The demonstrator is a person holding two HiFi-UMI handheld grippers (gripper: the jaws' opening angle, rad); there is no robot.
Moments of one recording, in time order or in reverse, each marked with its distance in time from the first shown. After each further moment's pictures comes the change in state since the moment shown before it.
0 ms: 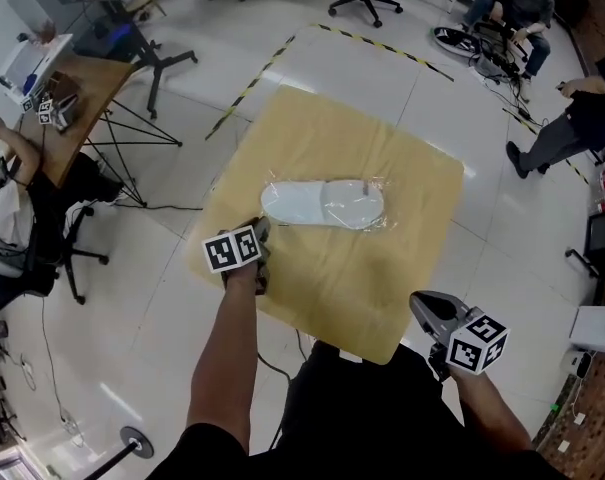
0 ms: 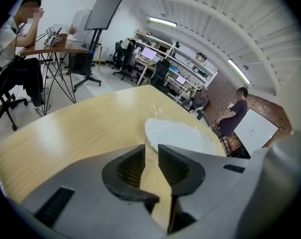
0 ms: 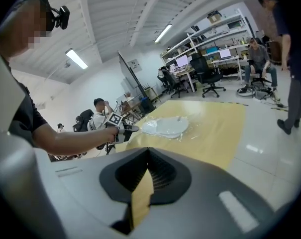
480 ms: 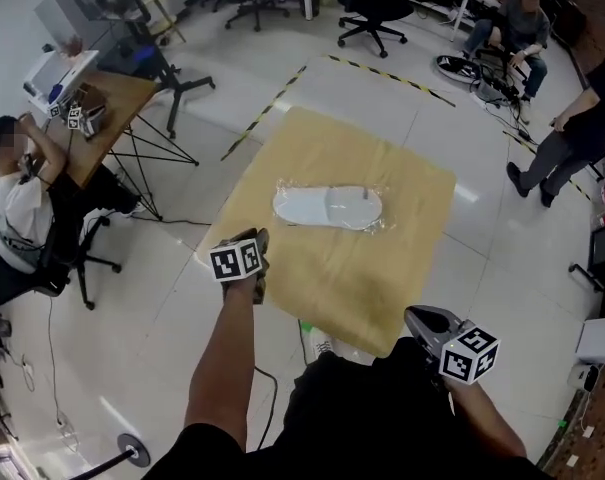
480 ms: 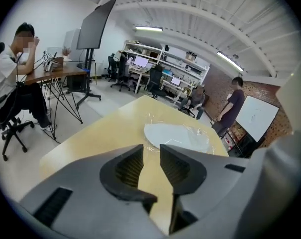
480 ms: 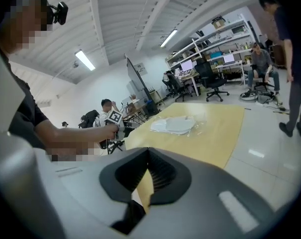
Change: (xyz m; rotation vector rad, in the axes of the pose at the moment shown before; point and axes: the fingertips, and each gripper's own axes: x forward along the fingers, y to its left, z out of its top) left arm -0.071 -0.015 -0.001 0.154 -0.075 0.049; right arm -0.040 0.042 -0.031 -0.040 -0.048 0.034
